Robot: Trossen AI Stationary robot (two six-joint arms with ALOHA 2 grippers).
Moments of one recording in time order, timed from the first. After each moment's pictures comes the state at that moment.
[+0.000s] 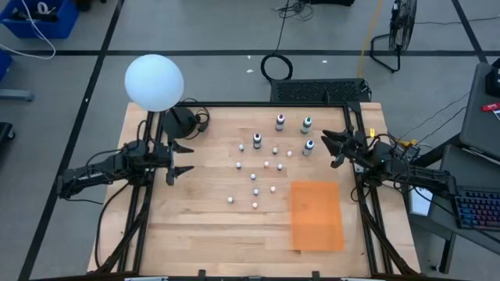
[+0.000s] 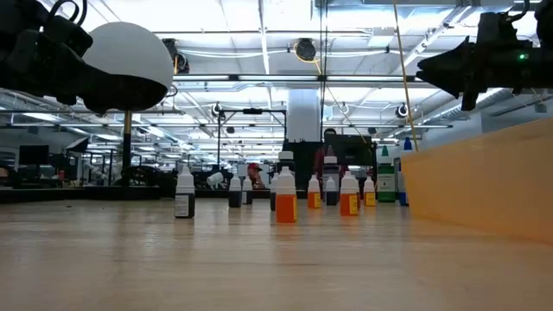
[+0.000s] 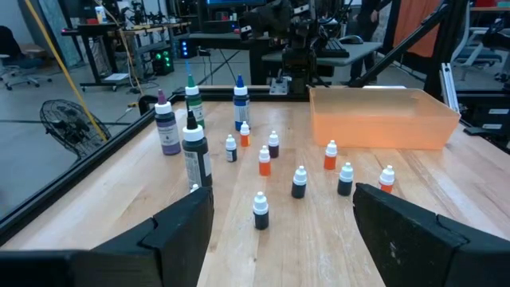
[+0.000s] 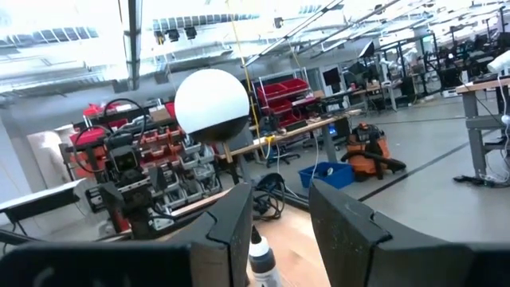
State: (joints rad) left arm 0.25 0.02 0.08 -0.17 0.17 0.04; right arm -0.23 0.03 0.02 0.24 0.26 0.22
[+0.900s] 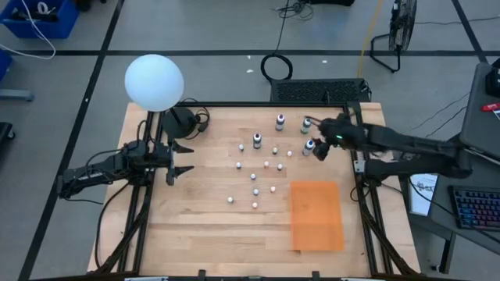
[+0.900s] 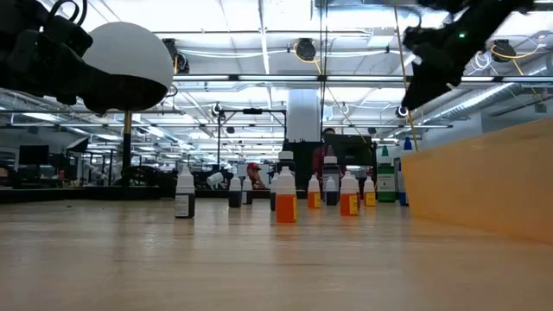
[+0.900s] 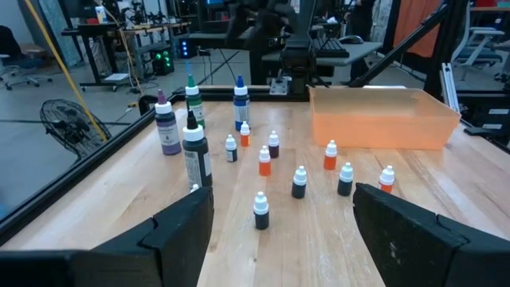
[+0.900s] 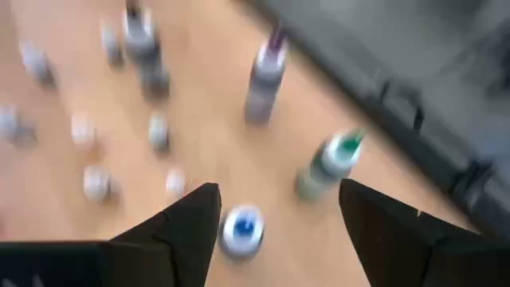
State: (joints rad) left arm 0.25 0.02 0.08 -0.17 0.17 0.04; right arm -0.29 0.92 0.80 -0.76 0.33 0.21
